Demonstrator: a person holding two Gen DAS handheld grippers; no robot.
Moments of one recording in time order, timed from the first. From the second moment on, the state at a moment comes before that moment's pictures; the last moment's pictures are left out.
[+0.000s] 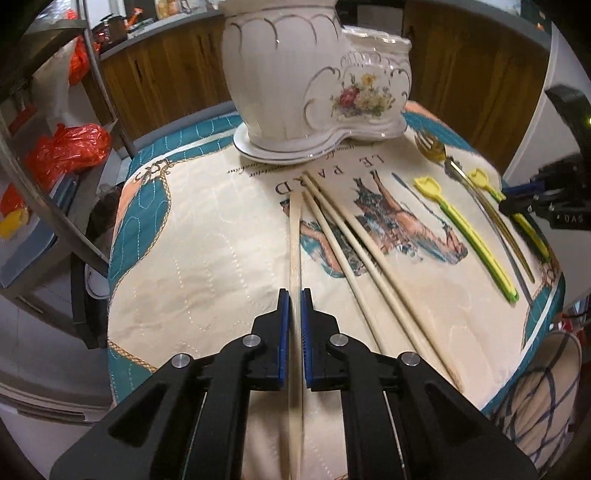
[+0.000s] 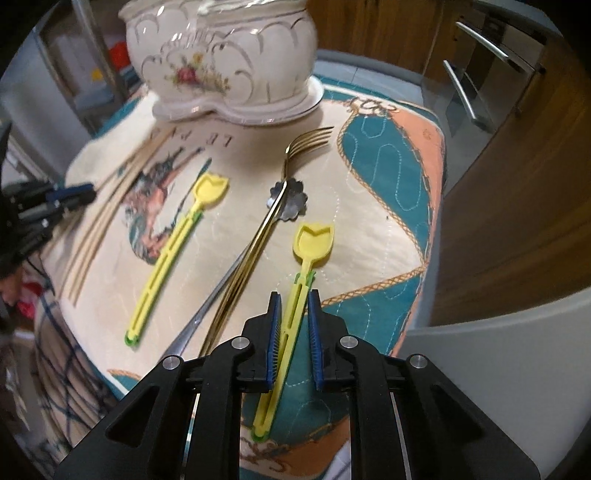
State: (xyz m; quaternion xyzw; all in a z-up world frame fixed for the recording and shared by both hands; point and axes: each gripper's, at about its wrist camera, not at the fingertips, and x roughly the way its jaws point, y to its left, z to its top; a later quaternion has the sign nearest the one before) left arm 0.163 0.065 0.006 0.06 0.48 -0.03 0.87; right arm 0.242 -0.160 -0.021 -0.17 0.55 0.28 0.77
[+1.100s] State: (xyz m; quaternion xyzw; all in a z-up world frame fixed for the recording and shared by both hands) left arm 0.165 0.091 0.021 -0.02 0.48 -0.07 0.87; right arm 0.245 -0.169 -0.005 -0.15 0.56 0.28 0.77
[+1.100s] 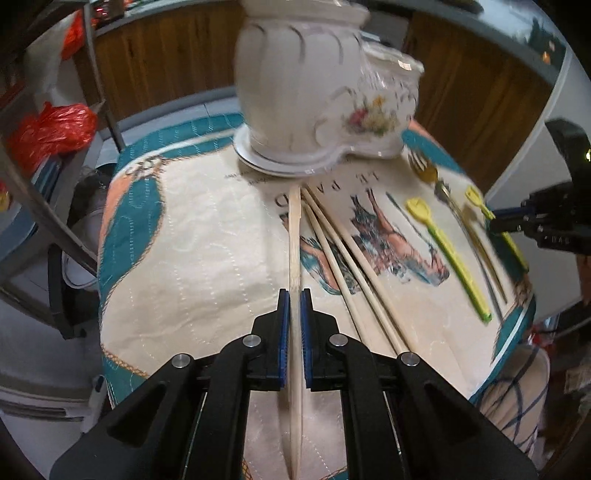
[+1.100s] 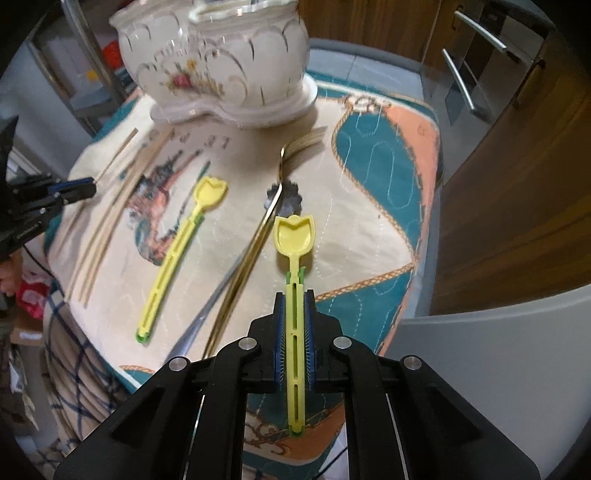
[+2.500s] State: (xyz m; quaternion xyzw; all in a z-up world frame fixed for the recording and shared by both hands) left arm 0.246 0.096 0.189 -0.13 0.13 -0.08 0.98; right arm 0.319 -0.131 0.120 0.11 0.27 0.38 0.88
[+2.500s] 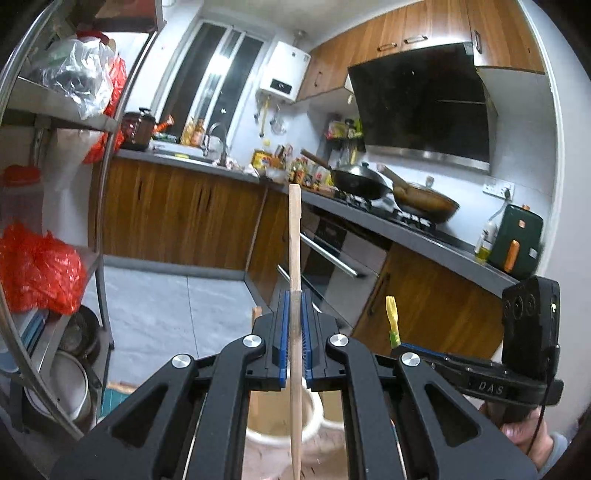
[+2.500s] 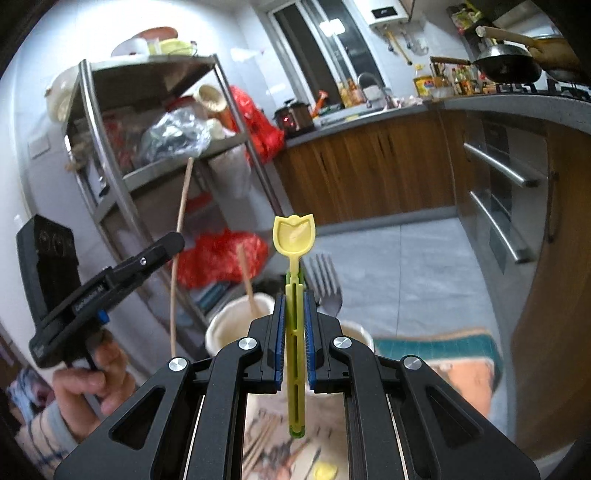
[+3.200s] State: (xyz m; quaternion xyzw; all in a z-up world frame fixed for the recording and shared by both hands) left arm 0.261 0.087 0.119 -0.10 0.11 -0.03 0.99; right arm 0.327 -0.096 0.068 0.05 0.25 0.34 0.91
